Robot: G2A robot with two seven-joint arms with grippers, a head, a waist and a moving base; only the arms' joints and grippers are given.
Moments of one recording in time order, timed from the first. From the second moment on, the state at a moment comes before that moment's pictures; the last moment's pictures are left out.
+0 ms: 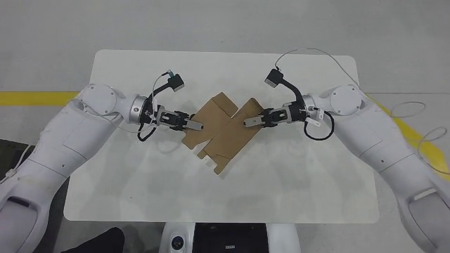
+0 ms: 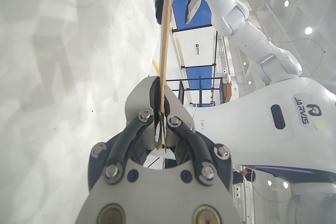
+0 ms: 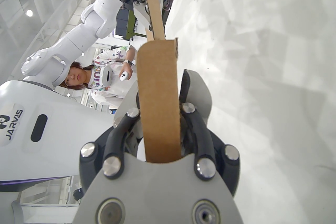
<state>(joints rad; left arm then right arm) 0.57 -0.84 -0.65 -1.22 -0.68 -0.48 -1.34 -0.50 -1.03 0.57 -1.09 0.67 -0.55 1.27</state>
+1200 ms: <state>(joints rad) 0.59 -0.83 -0.72 -1.17 -0.73 -0.62 -1.20 -0.46 -1.03 0.54 -1.01 0.73 -0.62 1.20</state>
